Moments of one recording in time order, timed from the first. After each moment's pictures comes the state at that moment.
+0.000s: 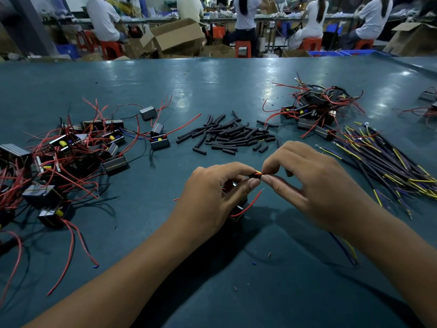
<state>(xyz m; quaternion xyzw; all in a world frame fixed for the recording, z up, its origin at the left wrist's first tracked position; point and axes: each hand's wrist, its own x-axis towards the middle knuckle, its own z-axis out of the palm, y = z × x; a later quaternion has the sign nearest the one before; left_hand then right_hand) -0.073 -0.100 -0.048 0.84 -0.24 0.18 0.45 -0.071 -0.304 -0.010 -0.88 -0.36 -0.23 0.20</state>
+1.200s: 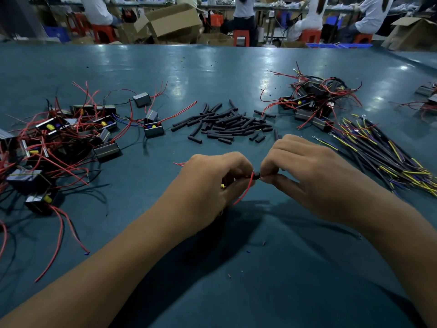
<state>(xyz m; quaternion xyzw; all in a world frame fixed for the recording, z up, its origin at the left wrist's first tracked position) -0.081 -0.094 -0.032 0.87 -0.29 0.16 0.37 -0.066 -0.310 -0.003 -0.87 -0.44 -0.18 0.12</state>
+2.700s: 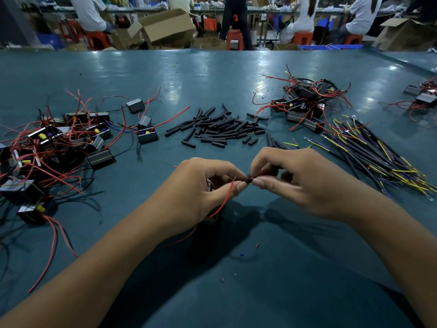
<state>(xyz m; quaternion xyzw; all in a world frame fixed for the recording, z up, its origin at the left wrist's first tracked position) -0.081 -0.087 -0.025 0.85 -0.26 0.03 0.45 -0.064 -0.315 -0.007 -0.88 -0.36 -0.05 0.30</state>
